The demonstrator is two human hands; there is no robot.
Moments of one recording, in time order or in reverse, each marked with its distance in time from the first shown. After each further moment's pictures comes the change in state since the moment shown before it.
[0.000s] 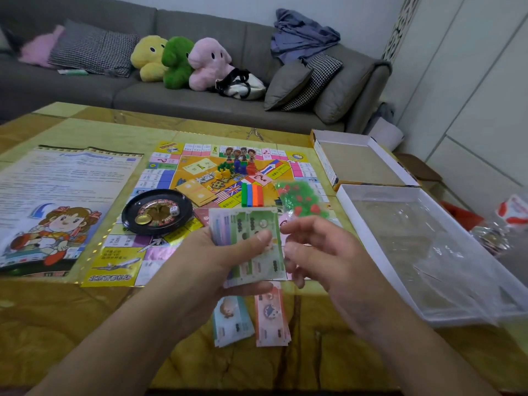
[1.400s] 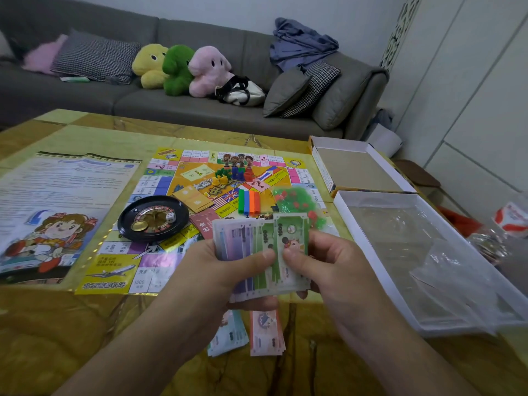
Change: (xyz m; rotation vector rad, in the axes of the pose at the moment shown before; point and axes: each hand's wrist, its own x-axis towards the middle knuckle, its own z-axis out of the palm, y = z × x) left_hand -0.005 -0.008 0.014 -0.022 0.001 0.062; right_hand 0.000 0.004 -0.001 0.056 0.103 0.085
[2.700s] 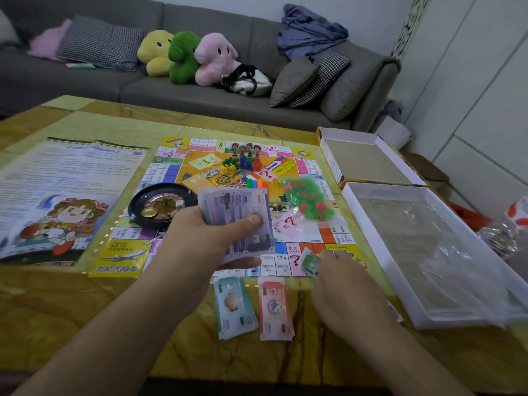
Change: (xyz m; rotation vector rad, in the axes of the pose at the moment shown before) left_hand 0.017 0.014 -0.021 0.106 0.188 0.125; right_hand 0.006 0.037 -0.006 -1.335 0.043 0.086
